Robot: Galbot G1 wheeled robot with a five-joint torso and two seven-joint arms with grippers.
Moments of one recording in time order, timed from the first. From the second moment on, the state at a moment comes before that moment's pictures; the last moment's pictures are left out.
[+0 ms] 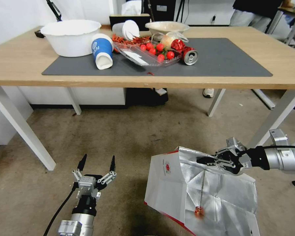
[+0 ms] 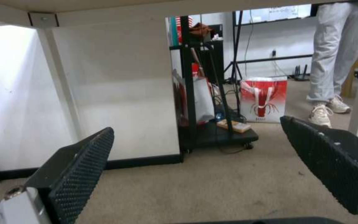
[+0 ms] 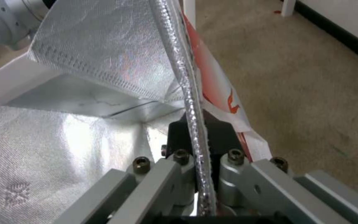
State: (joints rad) left arm 1.87 -1.31 -0.40 -2.19 -0.06 -0.31 -0.20; right arm -1.48 0.20 0.65 2.00 0.96 -0.22 -0.93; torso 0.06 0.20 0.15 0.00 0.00
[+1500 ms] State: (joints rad) left arm 1.89 -1.31 -0.40 -2.20 -0.04 -0.33 -0.19; right arm -1.48 0.19 0.66 2.01 0.96 -0.22 -0.93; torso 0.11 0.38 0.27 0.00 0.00
